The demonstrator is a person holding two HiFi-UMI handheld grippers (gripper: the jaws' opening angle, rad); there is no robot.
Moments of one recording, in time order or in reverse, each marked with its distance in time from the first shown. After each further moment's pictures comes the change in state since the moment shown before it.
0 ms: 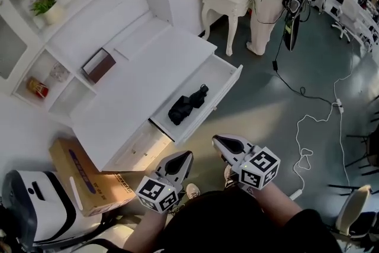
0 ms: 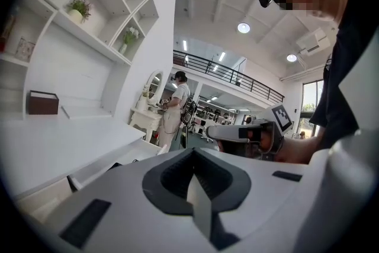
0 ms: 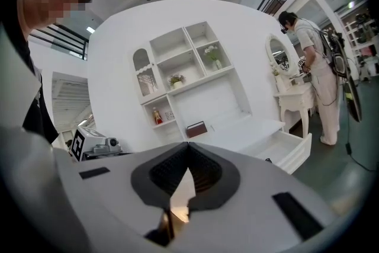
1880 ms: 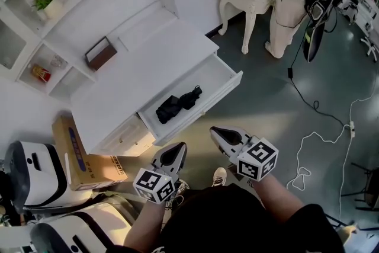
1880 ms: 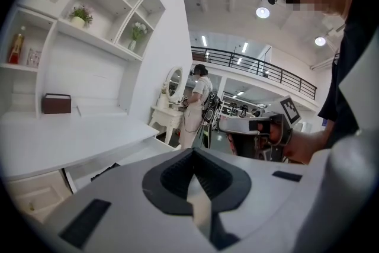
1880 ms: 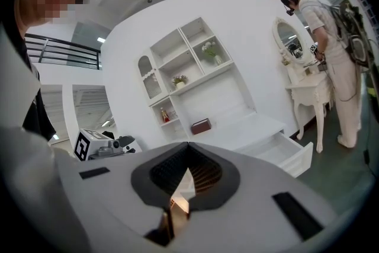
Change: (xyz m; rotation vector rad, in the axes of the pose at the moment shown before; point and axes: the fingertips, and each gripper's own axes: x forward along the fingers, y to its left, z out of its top) left arm 0.135 -0.012 -0.002 -0.032 0.018 0.284; right arm -0.027 -0.142 0.031 0.021 0.067 0.214
